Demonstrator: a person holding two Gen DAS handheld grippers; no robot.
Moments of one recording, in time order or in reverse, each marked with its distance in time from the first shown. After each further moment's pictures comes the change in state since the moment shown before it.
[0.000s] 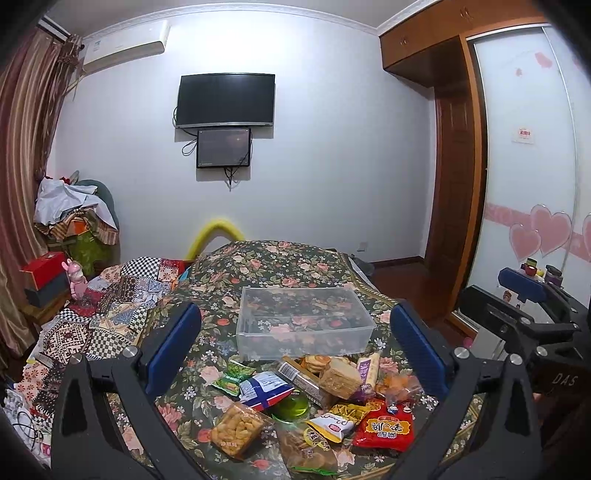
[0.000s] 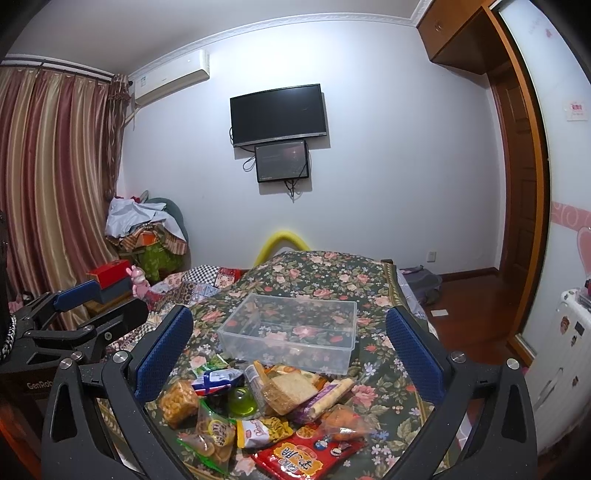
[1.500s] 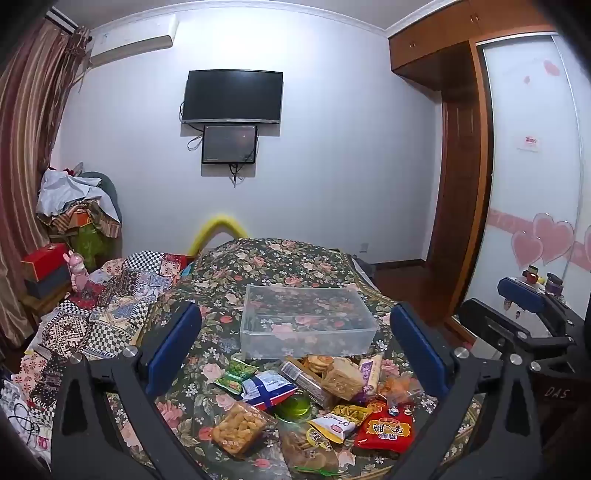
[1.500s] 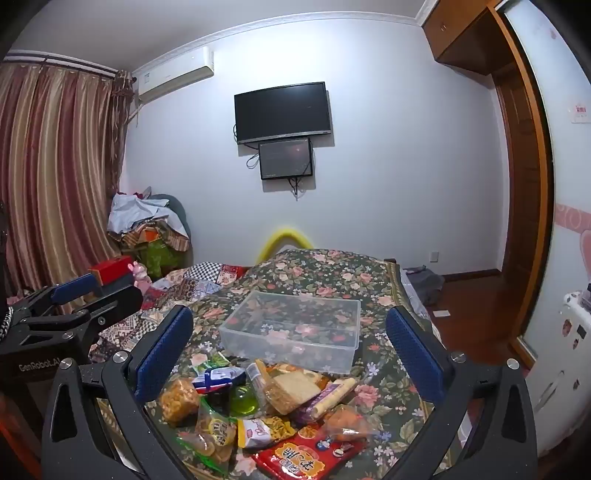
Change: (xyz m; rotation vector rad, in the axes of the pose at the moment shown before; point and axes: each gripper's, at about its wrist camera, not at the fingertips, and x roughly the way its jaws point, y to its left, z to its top) left arm 0.002 0.008 0.001 -0.031 0.001 0.010; right arm 0.004 0.001 -0.002 -0.016 -0.004 0.007
